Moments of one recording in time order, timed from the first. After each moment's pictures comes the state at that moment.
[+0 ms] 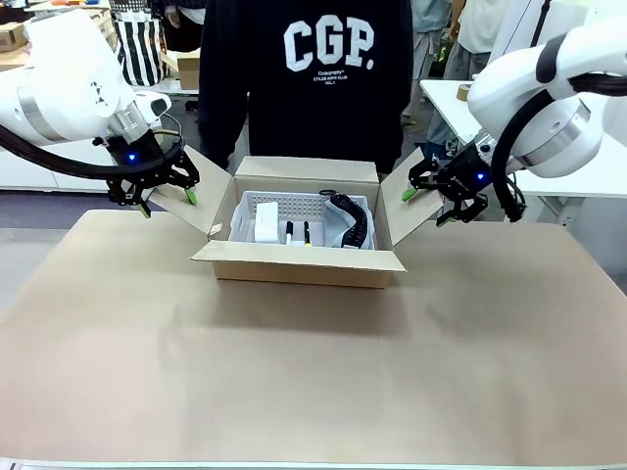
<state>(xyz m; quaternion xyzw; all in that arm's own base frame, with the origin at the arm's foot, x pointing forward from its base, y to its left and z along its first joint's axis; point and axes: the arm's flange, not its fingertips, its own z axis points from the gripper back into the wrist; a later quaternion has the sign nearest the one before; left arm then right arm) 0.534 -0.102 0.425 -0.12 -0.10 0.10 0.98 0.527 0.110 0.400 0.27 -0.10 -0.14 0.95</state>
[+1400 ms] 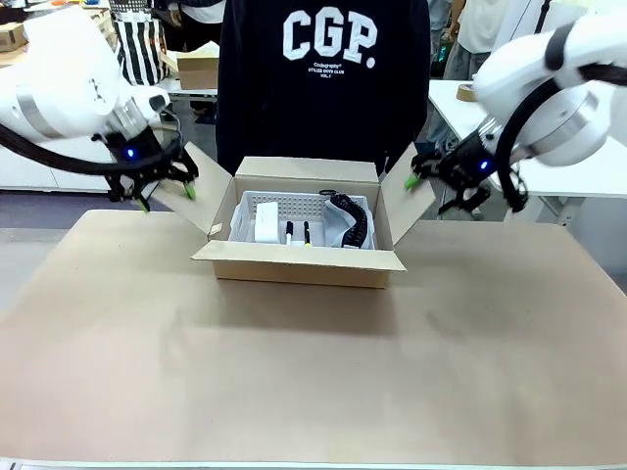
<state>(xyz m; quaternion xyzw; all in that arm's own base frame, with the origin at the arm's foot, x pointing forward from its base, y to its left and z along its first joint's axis) 0.535 -0.099 0.439 -0.12 -0.11 0.10 0.98 0.528 0.105 0.430 0.28 -0.12 -0.15 0.94</state>
